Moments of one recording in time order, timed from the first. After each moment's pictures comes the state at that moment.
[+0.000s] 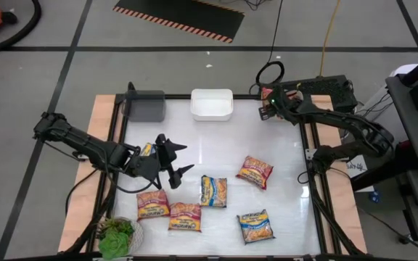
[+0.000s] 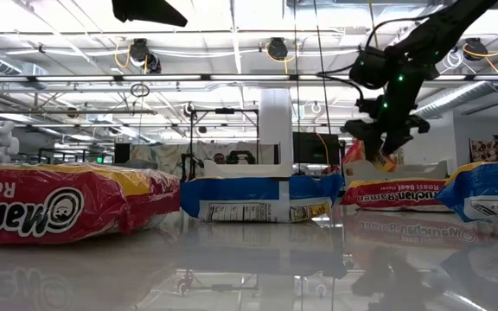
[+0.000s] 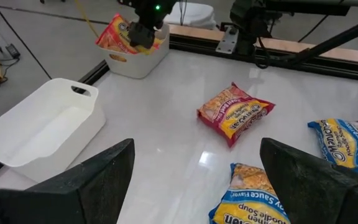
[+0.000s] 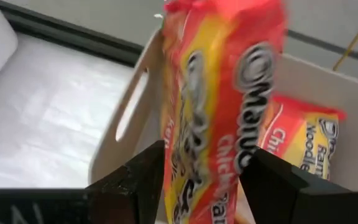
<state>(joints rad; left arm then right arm) -0.38 1.24 1.00 -0.32 -0.66 -0.36 -0.75 1.29 0.69 -0.36 0.44 0.37</state>
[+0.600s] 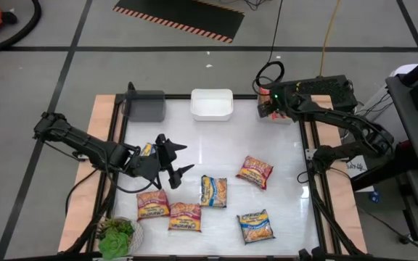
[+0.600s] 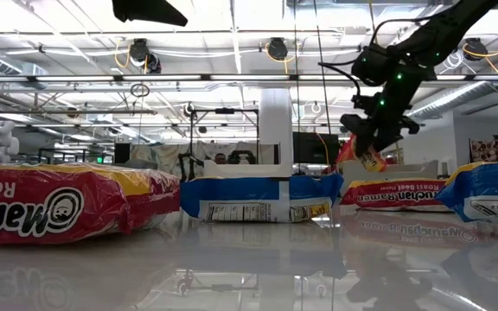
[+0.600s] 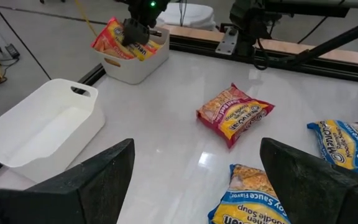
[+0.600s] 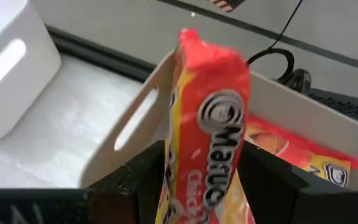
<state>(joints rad) -0.38 1.24 1.00 -0.31 -0.66 -0.36 -0.80 1.29 0.69 -0.24 0.31 0.27</state>
